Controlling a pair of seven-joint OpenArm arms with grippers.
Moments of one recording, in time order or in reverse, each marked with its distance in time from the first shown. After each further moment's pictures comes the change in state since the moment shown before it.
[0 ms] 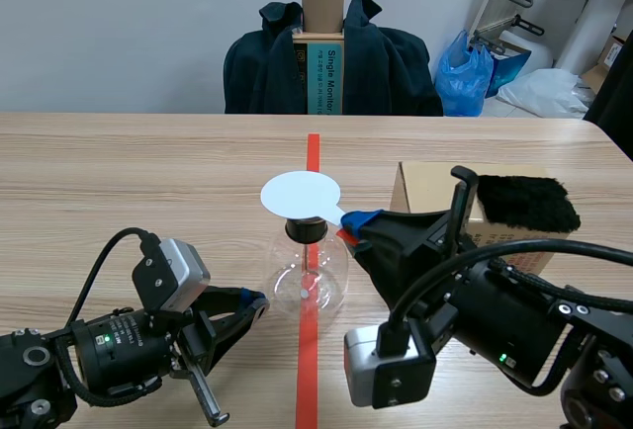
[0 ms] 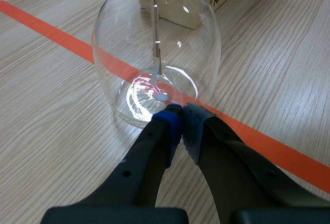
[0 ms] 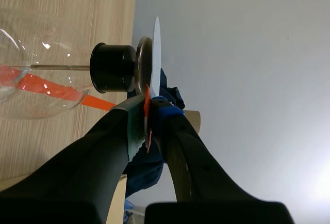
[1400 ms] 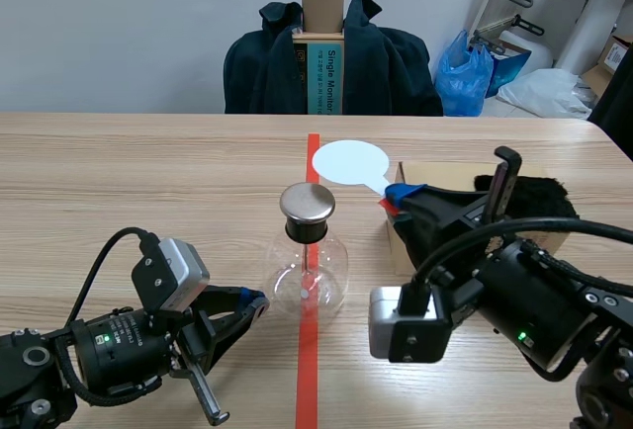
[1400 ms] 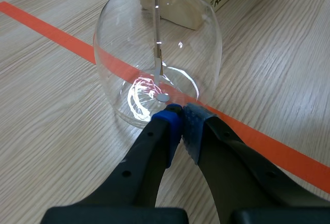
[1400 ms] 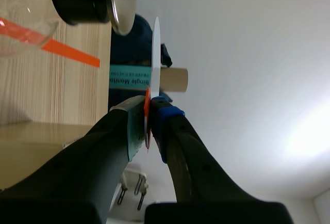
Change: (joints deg) left arm 0.0 0.0 0.0 0.0 0.0 0.2 -0.2; right arm -0.5 0.0 2.6 0.0 0.0 -3.4 -7.2
